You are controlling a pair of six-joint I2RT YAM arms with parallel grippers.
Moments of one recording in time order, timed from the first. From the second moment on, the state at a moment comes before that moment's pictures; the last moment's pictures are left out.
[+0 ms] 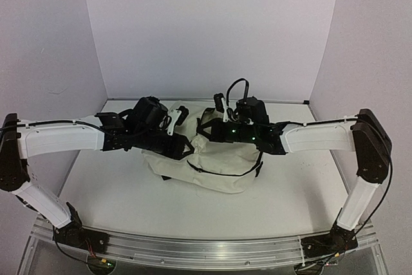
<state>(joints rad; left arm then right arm) -0.92 1.48 1.09 -0.31 0.10 -0.43 0.82 1.79 1.16 0.28 -0.24 0.62</state>
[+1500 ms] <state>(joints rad) -0.93 1.61 1.17 -0.28 0.07 -0.41 0.84 1.75 1.26 0.10 -0.02 0.48</state>
